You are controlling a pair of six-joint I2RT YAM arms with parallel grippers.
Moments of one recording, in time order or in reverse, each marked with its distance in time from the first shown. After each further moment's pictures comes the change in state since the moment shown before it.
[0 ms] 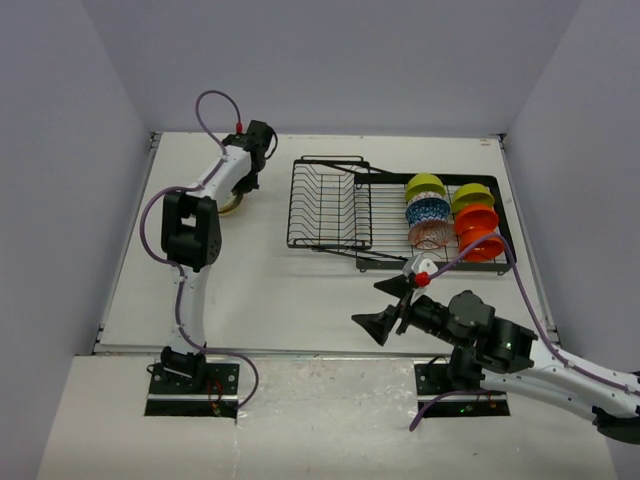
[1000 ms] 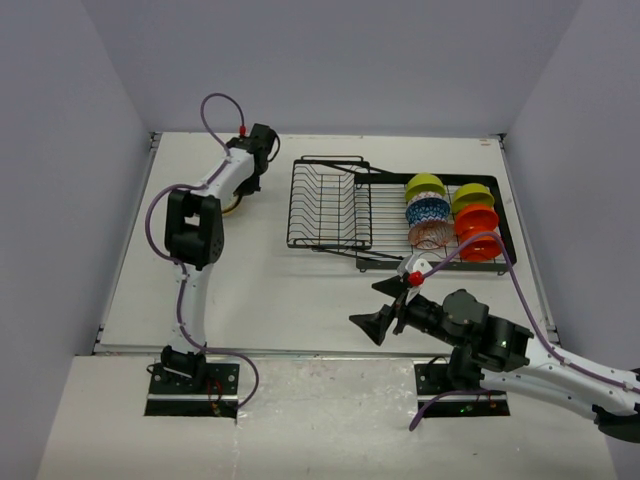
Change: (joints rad) left arm -0.005 0.034 -0.002 0.031 -0.011 0.016; right arm 0.000 0.037 -0.002 0.006 0.000 -0.001
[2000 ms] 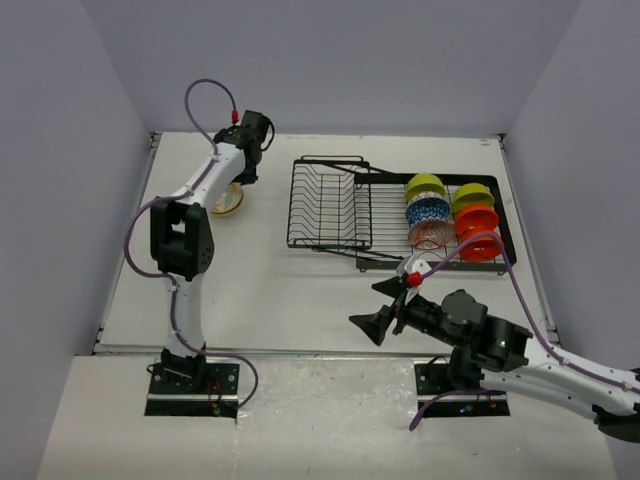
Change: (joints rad) left arm -0.006 -0.149 -0.038 0.005 0.028 -0.014; right arm 0.000 -0.002 -0.009 0.003 0.000 -0.001
